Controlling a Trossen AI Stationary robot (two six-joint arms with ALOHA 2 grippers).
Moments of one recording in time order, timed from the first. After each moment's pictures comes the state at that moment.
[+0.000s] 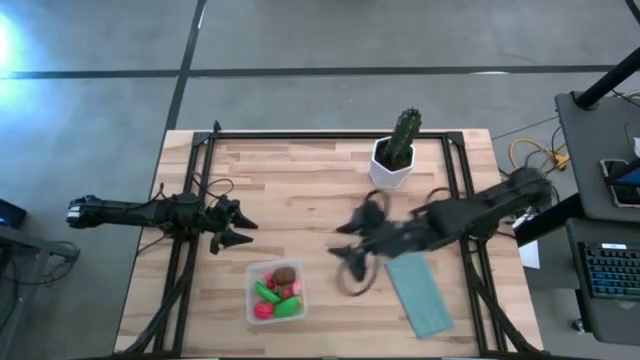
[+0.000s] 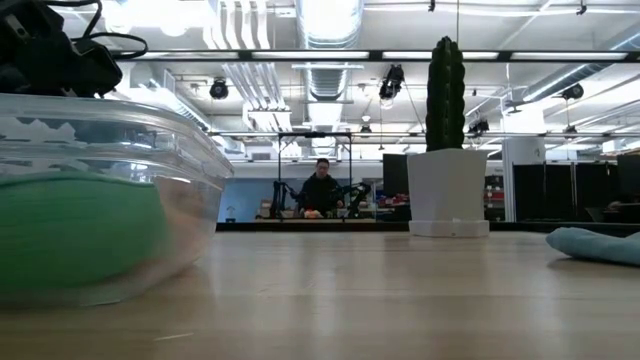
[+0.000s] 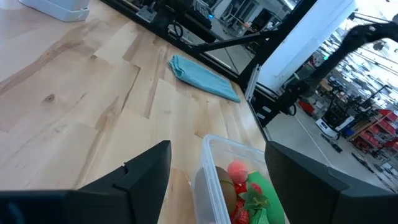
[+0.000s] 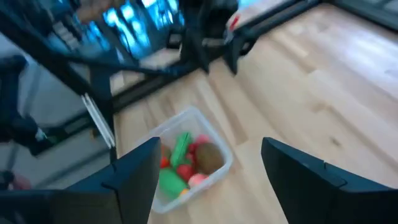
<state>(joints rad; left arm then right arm) -0.04 0.22 0.04 -0.03 0.17 -0.57 0.39 1.57 1.56 -0.58 0.43 0.70</state>
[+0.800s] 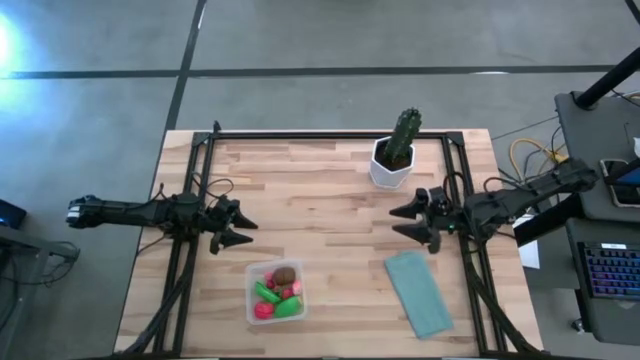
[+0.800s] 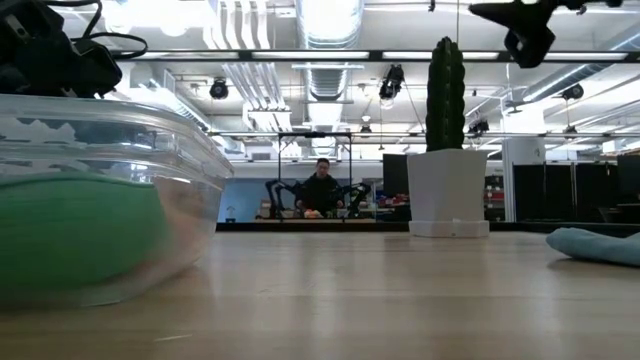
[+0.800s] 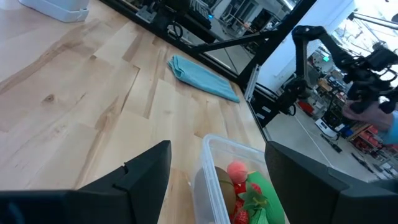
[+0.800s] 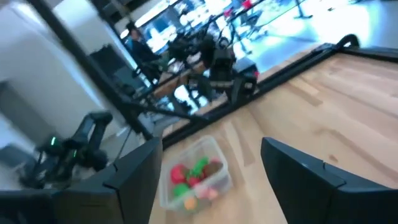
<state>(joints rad) -0.04 0.22 0.04 -0.03 0.17 -0.57 0.38 0.69 0.48 0.16 0.37 0.57</state>
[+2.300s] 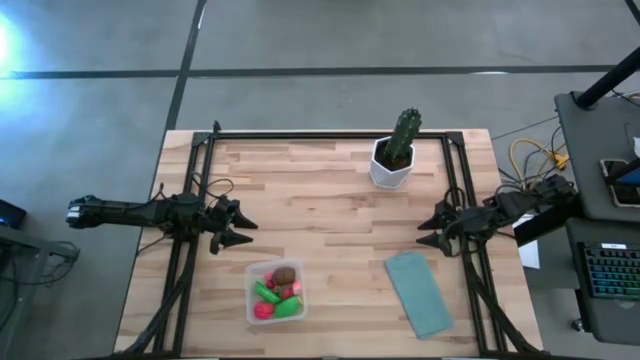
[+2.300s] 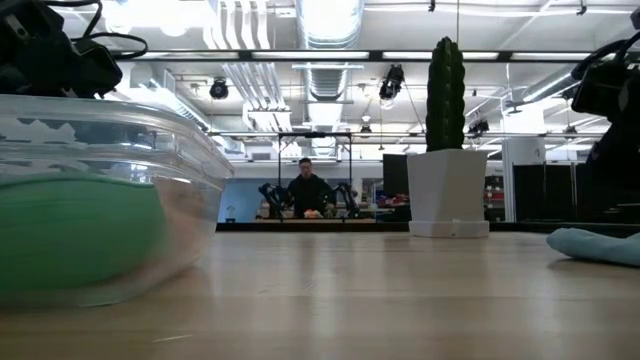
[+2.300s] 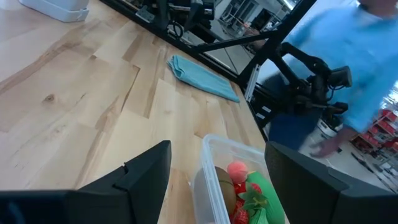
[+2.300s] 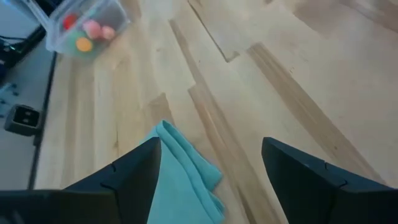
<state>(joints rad) -0.04 0.22 0.04 -0.03 0.17 -0.57 0.38 0.10 0.19 -0.72 0.23 0.83</state>
